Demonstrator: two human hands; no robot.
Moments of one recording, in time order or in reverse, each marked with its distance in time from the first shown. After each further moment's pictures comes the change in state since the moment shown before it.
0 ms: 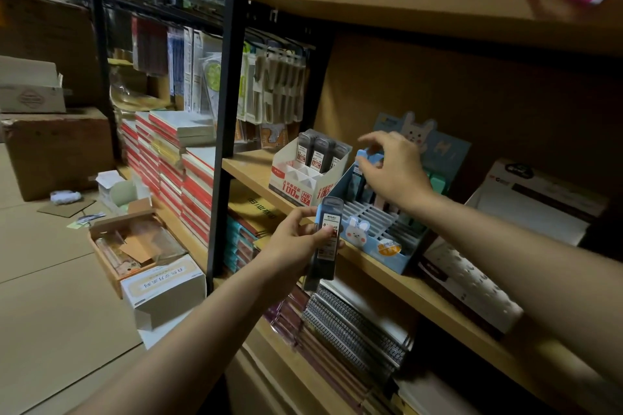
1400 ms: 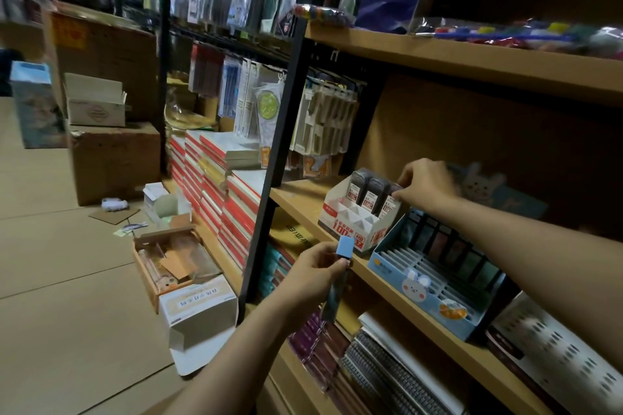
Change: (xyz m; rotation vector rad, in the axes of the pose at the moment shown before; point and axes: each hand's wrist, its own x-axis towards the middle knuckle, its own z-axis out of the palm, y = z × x) left_hand 0.001 0.022 -0.048 0.229 0.100 0.035; right_hand 0.085 -0.011 0.037 -0.318 -0.189 0.155
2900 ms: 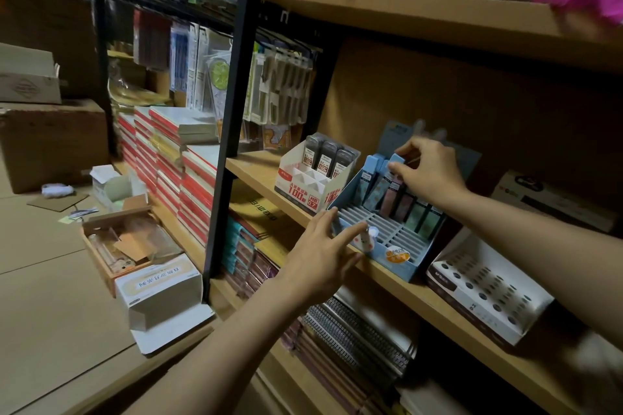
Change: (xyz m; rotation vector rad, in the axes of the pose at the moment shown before) left_hand 0.023 -0.045 0.061 1.191 0.007 0.607; right_hand -0.063 0.068 -0.019 0.224 0.252 -0.085
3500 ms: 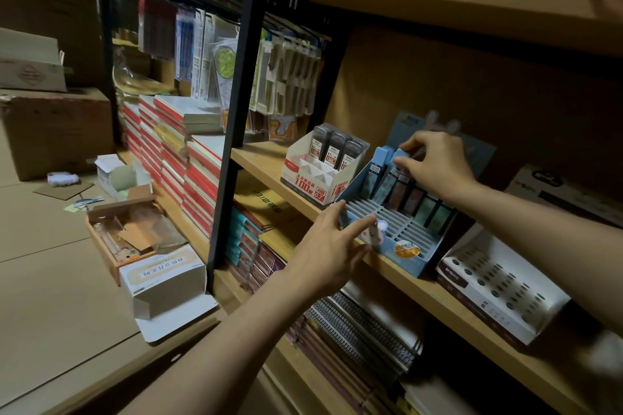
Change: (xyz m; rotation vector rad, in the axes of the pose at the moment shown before) left_hand 0.001 0.002 0.001 -0.058 0.018 -0.015; right_hand 0.004 0.000 0.008 -0.077 -0.013 -0.061
